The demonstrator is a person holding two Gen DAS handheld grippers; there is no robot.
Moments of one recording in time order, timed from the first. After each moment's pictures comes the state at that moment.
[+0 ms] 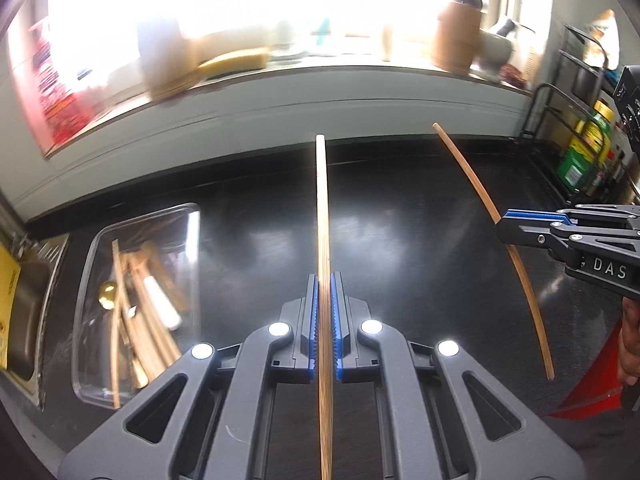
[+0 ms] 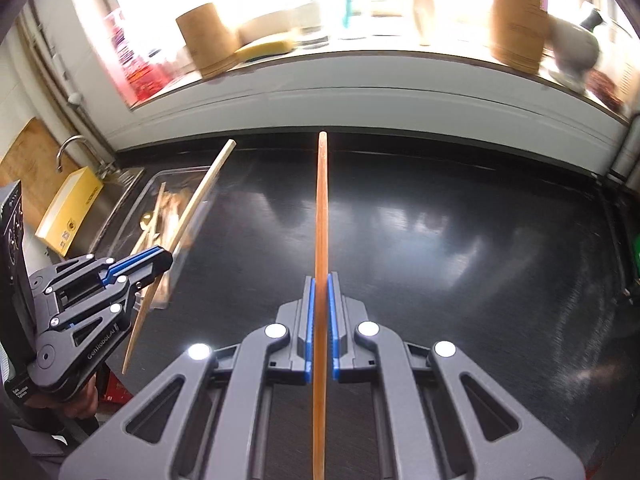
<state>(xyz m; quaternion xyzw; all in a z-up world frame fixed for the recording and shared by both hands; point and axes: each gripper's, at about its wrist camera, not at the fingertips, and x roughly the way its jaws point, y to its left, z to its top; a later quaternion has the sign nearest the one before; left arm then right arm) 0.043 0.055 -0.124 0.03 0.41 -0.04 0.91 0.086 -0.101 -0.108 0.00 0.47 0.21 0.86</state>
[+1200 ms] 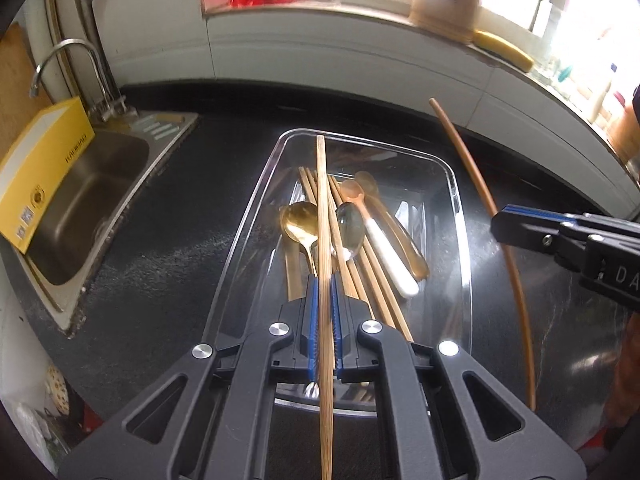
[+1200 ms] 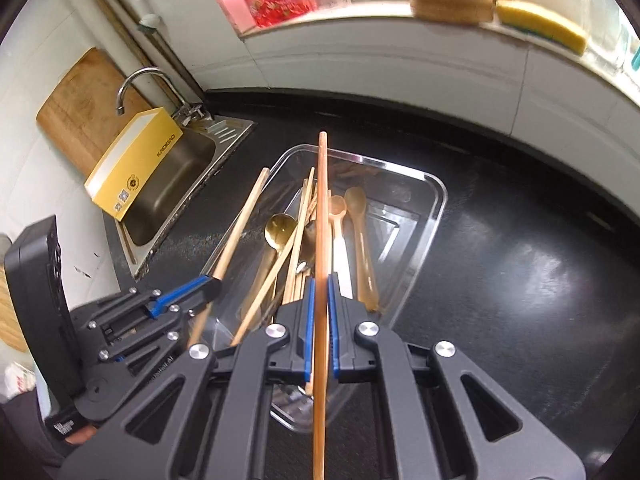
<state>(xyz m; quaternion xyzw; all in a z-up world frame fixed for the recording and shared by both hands) 0.040 0.286 -0.161 -0.11 0.47 0.13 0.87 0.144 0.169 -0.139 -0.03 0.52 0.36 0.77</state>
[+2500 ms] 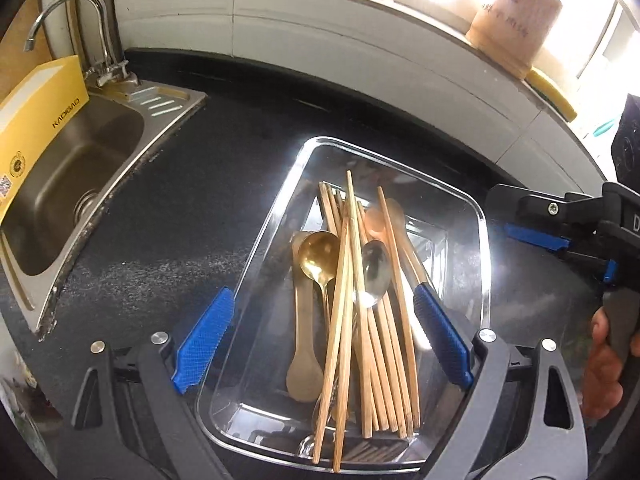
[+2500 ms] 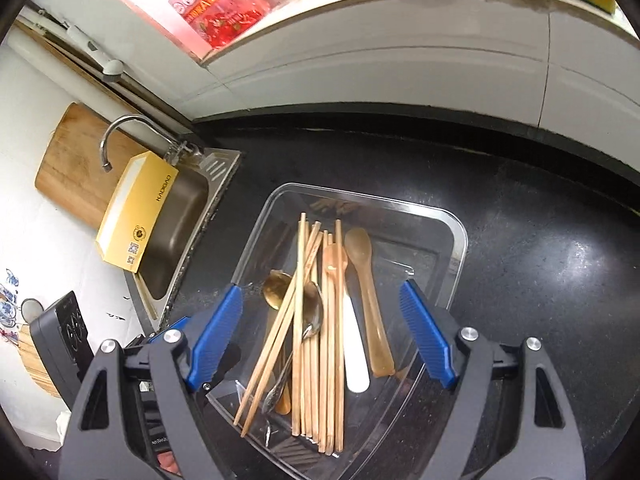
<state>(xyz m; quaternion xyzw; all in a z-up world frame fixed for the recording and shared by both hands) 0.074 0.337 -0.176 -0.19 0.46 0.14 0.85 0.218 0.191 -0.154 0.05 0.56 0.36 0.74</state>
